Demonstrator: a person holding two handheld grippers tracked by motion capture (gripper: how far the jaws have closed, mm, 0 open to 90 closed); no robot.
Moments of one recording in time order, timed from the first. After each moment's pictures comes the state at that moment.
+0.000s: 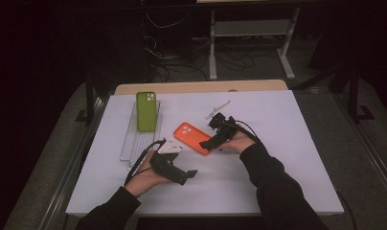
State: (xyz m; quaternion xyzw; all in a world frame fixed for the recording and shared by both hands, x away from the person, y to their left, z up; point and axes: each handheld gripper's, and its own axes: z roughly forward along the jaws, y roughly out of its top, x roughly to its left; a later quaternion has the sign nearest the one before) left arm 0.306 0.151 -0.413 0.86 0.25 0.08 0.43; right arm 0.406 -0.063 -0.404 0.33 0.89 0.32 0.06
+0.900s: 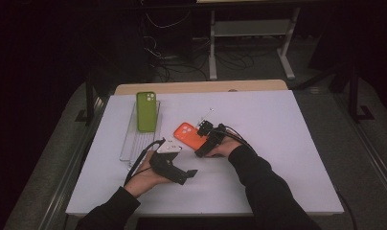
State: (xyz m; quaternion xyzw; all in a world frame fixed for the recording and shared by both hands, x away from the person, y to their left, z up) left arm 0.306 0.152 -0.412 0.86 0.26 0.08 0.43; right arm 0.414 -0.031 -0.439 0.32 0.92 0.22 0.06
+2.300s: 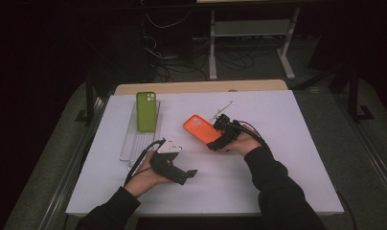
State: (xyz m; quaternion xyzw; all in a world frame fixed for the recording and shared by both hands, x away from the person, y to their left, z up) left arm 0.307 0.151 -0.414 0.86 0.26 0.09 0.43; right arm 0.398 -0.083 -0.397 0.35 0.90 0.27 0.07
